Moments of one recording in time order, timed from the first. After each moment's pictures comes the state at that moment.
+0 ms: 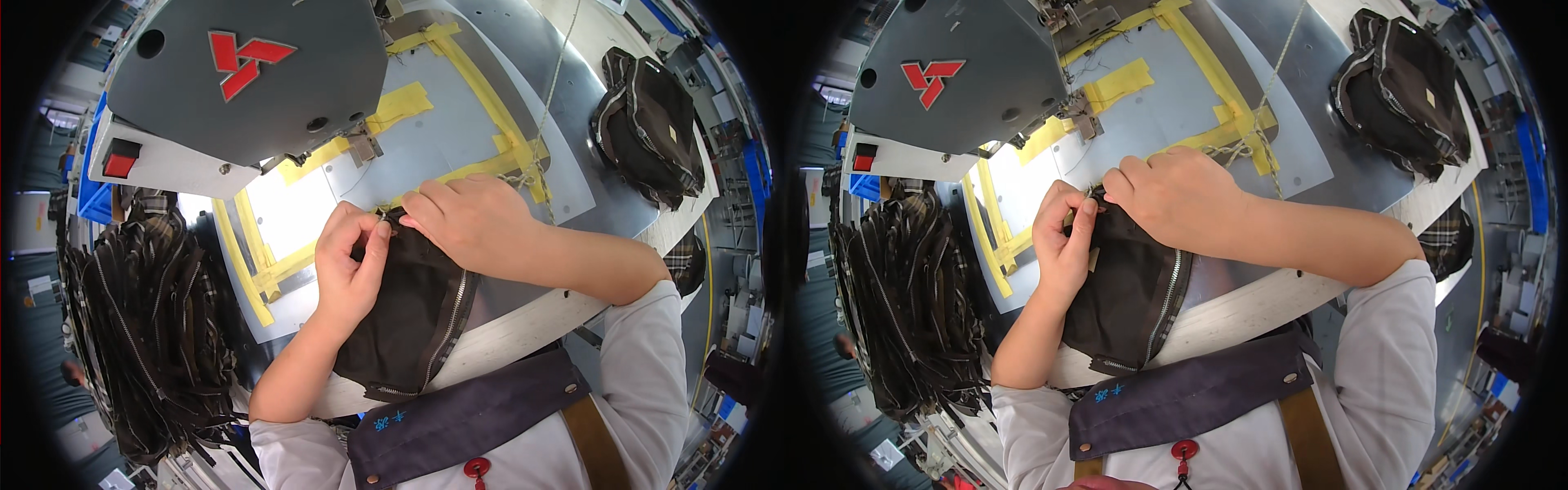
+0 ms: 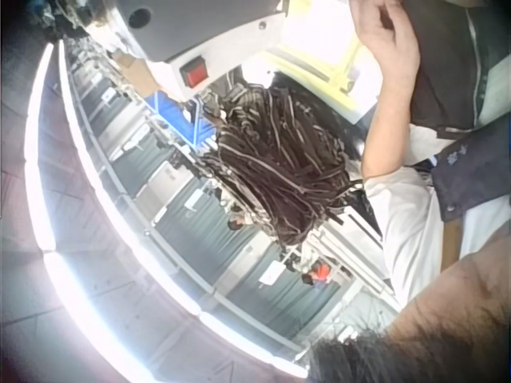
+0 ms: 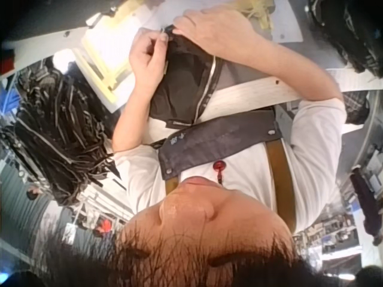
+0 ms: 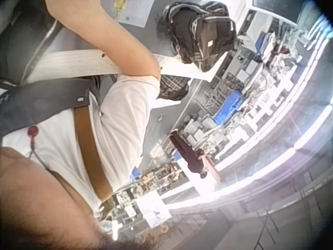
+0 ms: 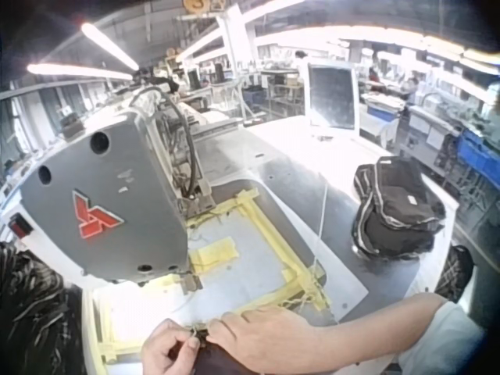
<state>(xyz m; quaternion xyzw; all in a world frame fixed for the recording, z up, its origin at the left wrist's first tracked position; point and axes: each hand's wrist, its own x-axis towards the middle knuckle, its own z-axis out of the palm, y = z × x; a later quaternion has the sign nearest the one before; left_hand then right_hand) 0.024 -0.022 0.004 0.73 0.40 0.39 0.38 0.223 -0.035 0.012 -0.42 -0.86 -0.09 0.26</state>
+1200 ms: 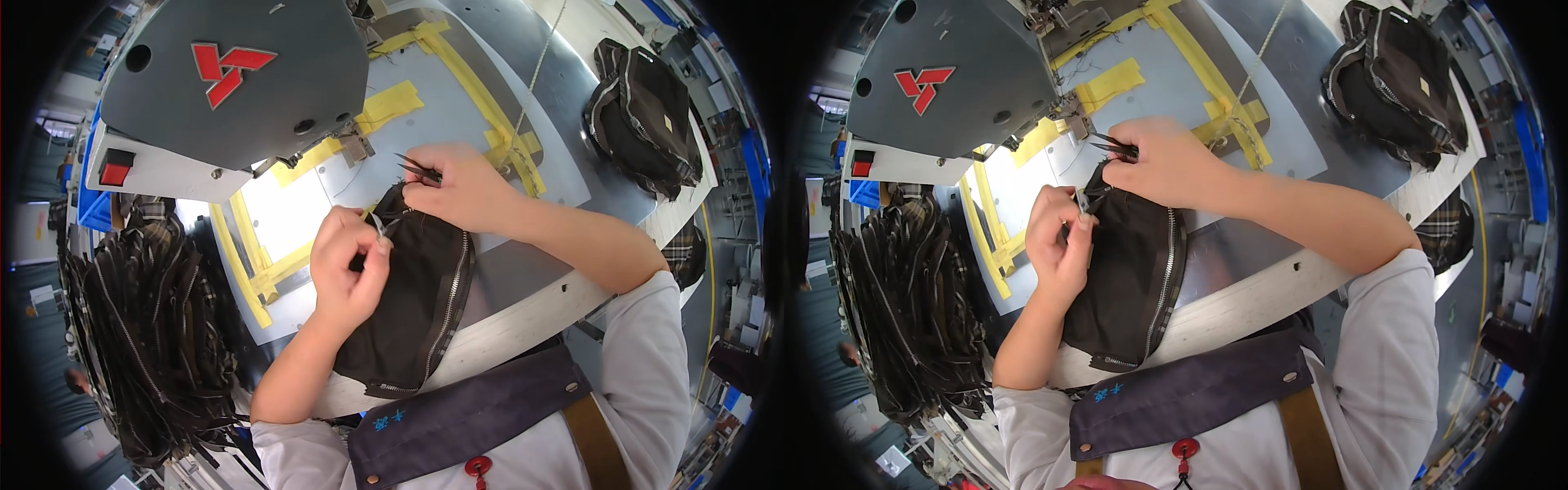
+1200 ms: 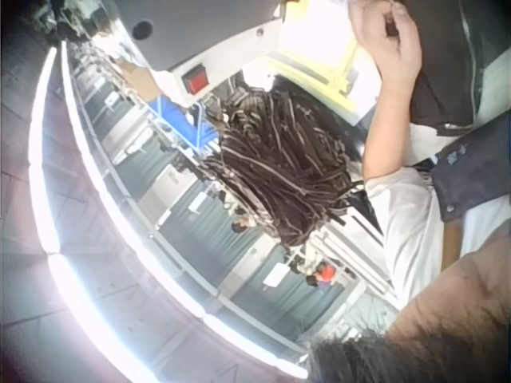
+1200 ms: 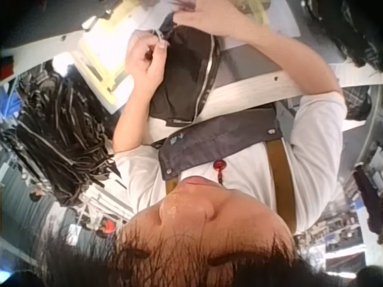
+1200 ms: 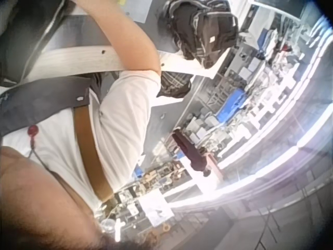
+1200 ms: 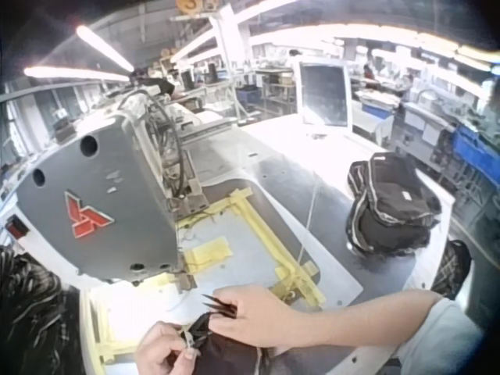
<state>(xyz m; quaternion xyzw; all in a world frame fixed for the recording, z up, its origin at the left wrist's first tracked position) 0.023 -0.020 0.009 0.79 0.32 0.43 0.29 0.228 -0.009 0.018 -0.53 -0.62 0.46 0.35</state>
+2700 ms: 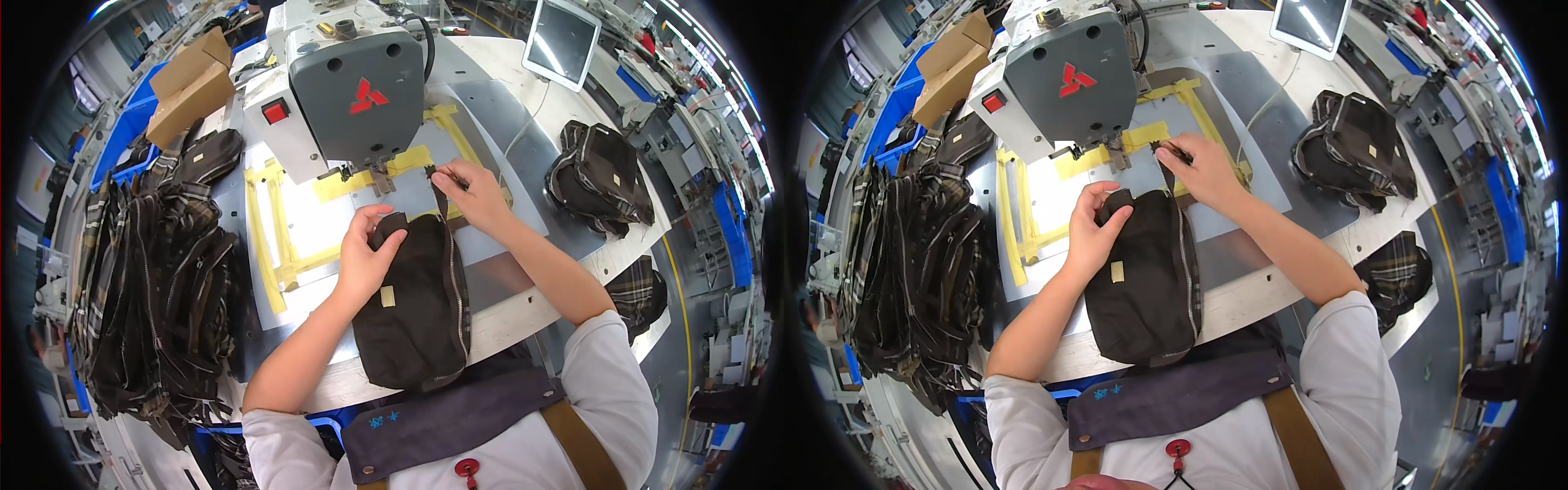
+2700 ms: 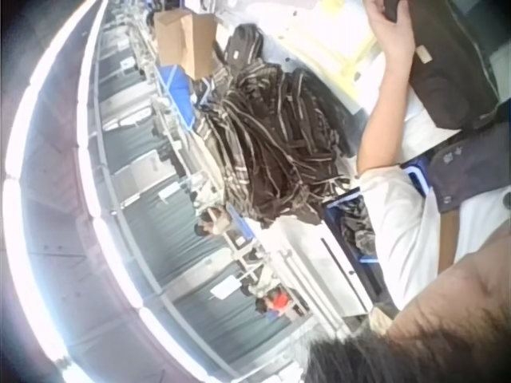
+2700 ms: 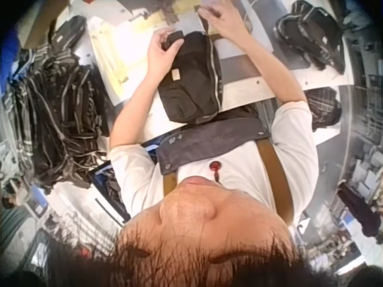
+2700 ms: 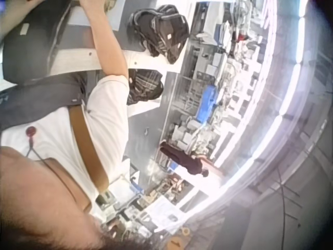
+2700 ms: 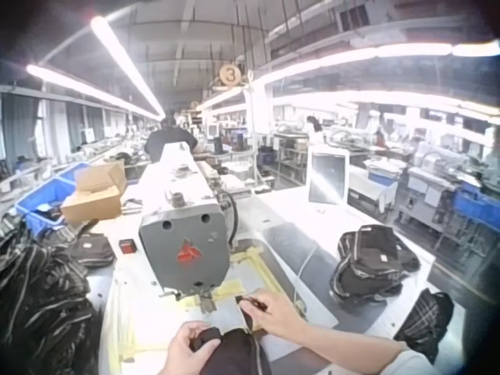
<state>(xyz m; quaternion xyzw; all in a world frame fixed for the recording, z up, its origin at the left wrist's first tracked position) 0.027 -0.026 0.005 0.65 0.39 0.44 0.49 0.245 -0.011 0.029 -0.55 -0.66 0.23 0.46</state>
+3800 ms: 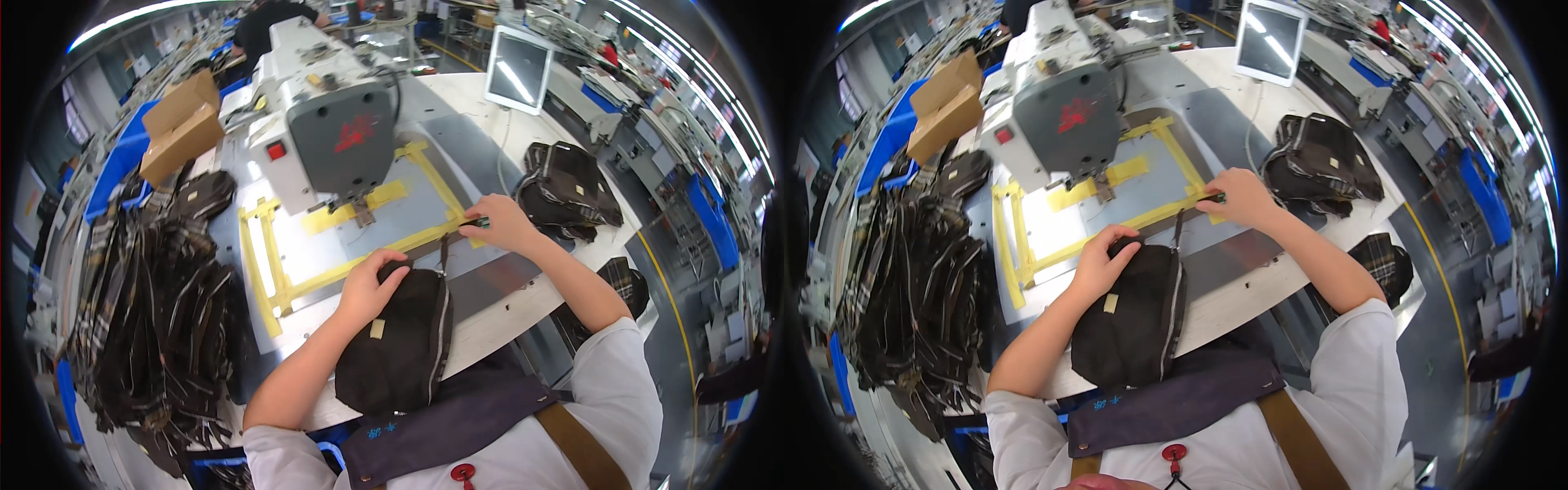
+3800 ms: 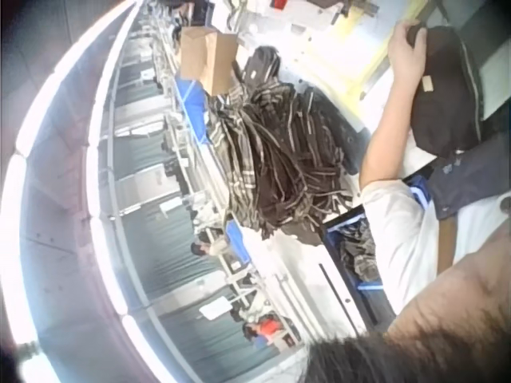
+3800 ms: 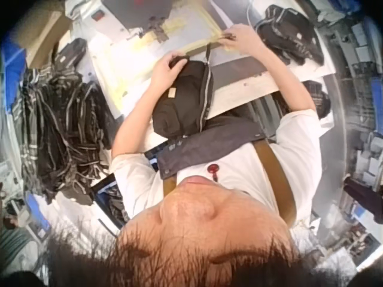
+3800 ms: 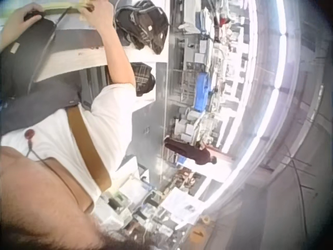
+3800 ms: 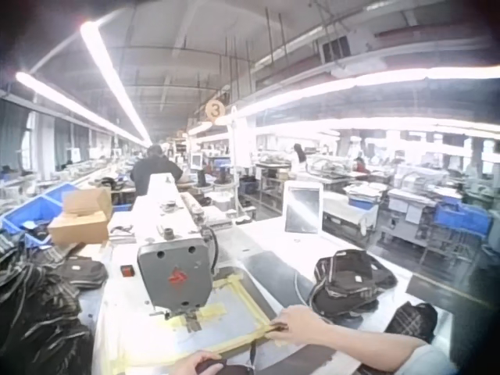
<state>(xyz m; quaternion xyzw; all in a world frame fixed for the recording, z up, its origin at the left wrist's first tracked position) 0.034 -0.036 -0.001 0.77 0.35 0.34 0.41 0.336 -0.050 0.036 -0.60 -0.77 0.00 0.22</state>
